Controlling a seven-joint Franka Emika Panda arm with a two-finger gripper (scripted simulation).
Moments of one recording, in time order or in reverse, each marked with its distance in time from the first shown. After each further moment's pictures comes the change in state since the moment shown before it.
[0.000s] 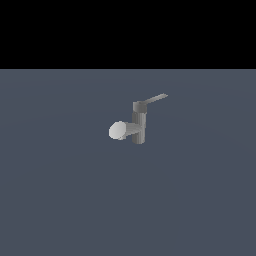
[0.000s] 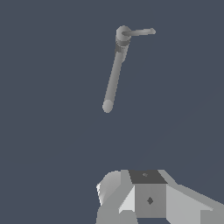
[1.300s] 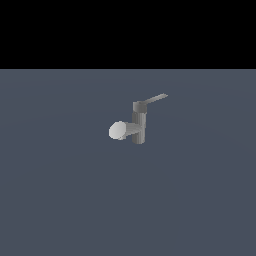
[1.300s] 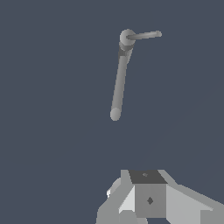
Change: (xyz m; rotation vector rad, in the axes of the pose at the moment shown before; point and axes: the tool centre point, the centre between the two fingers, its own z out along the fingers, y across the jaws) arm 0.029 -0.021 0.010 0.021 -0.014 0.054
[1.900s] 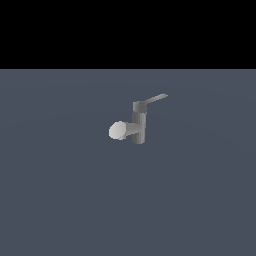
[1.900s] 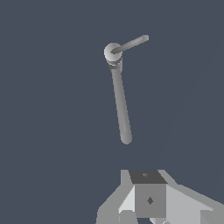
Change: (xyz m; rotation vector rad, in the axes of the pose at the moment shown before) arm 0.078 0.005 0.028 0.094 -0.037 0.317
